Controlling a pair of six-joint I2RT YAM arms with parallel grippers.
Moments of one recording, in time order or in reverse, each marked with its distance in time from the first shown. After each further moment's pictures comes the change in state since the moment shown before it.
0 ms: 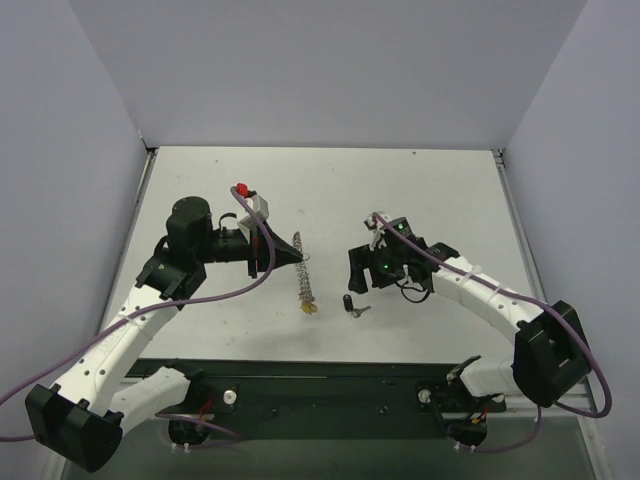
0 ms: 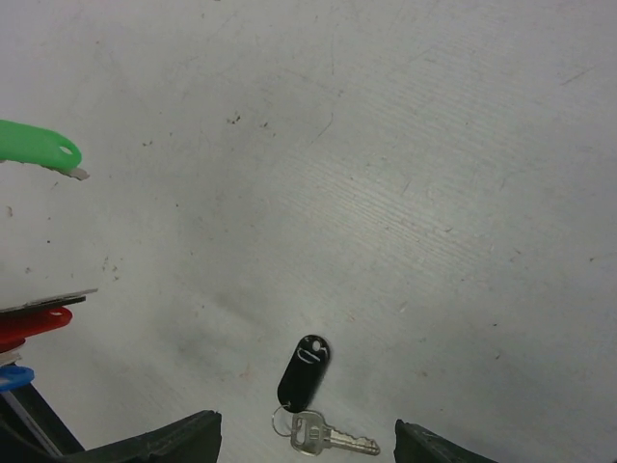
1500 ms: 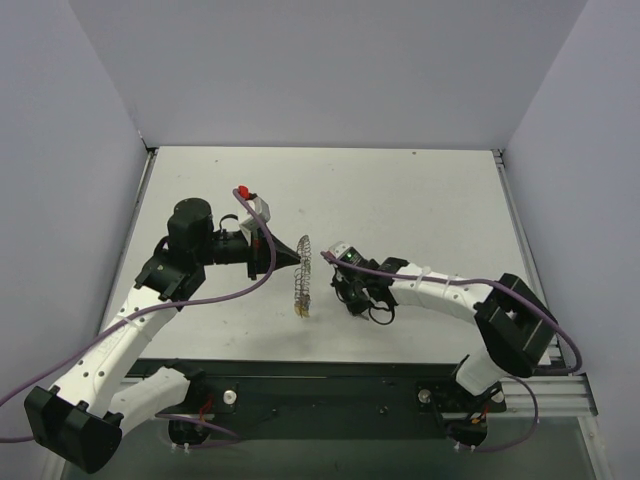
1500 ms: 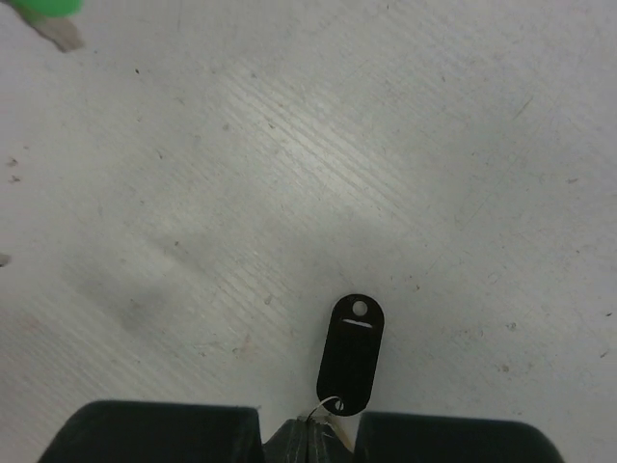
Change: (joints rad) left arm 0.000 -0.008 0.000 -0.061 -0.032 0.035; right arm 0.293 0.242 0.030 -0.040 0.272 0.000
